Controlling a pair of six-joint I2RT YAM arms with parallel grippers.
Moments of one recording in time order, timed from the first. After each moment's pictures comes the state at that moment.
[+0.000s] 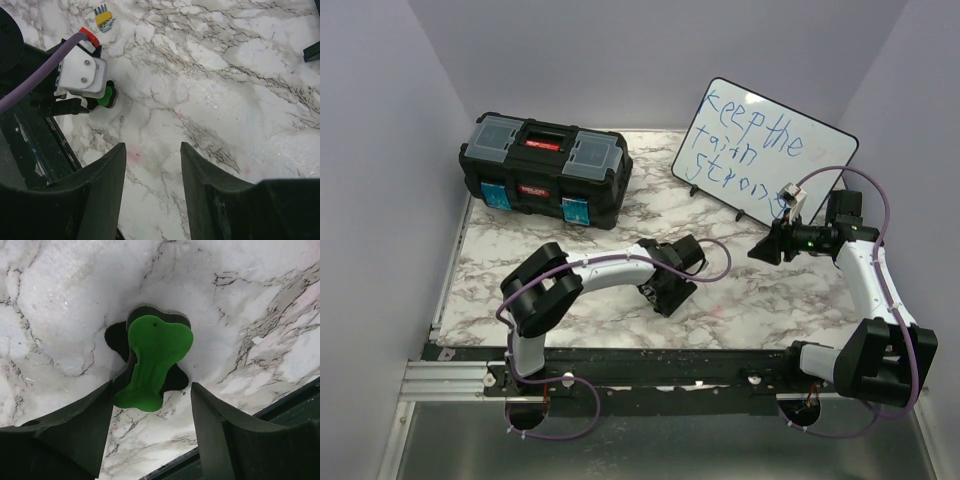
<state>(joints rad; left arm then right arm) -1.02 1.86 1.24 -0.69 0.05 -0.20 -0.20 1.22 0.89 -0.73 -1.00 -0.53</state>
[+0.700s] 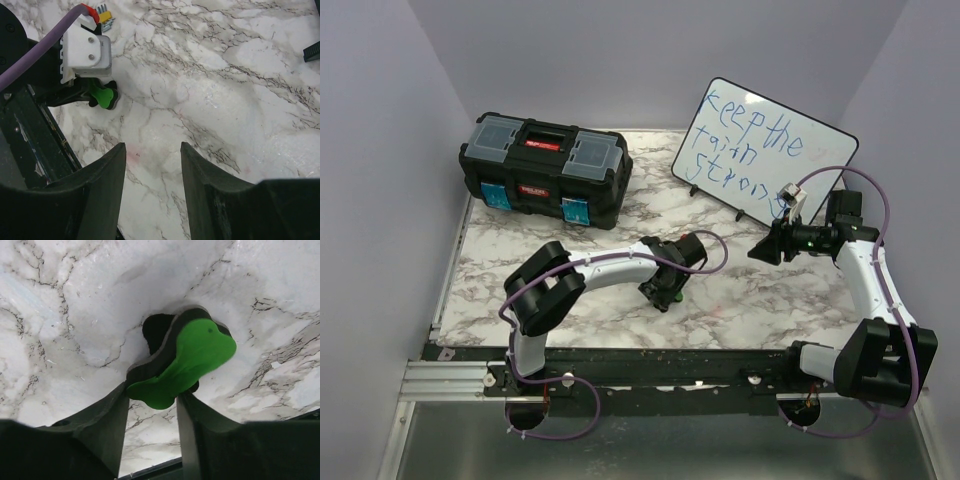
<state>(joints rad) -1.02 1.88 1.28 -0.74 -0.08 -0.37 -0.20 1.22 0.89 -0.73 -1.00 -0.53</state>
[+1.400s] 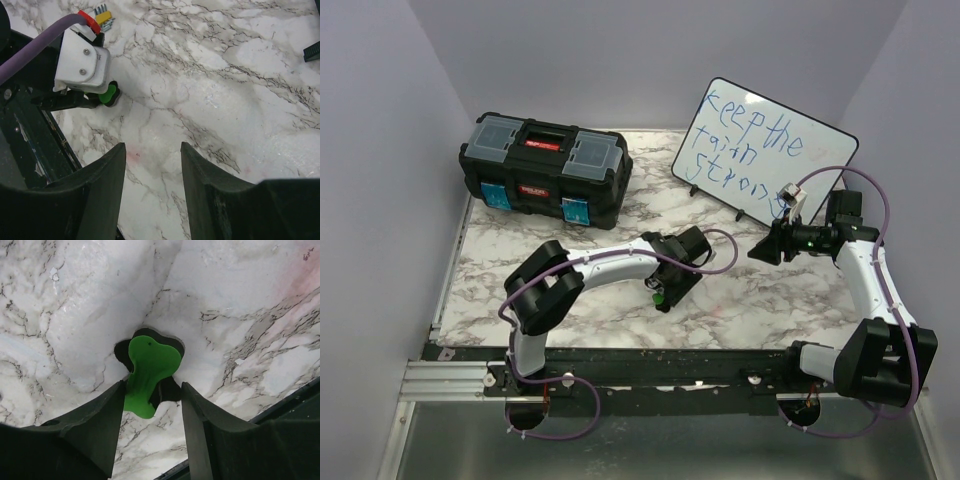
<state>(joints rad) -1.02 1.88 1.33 -0.69 0.04 -0.20 -0.20 1.22 0.89 -0.73 -1.00 -0.53</state>
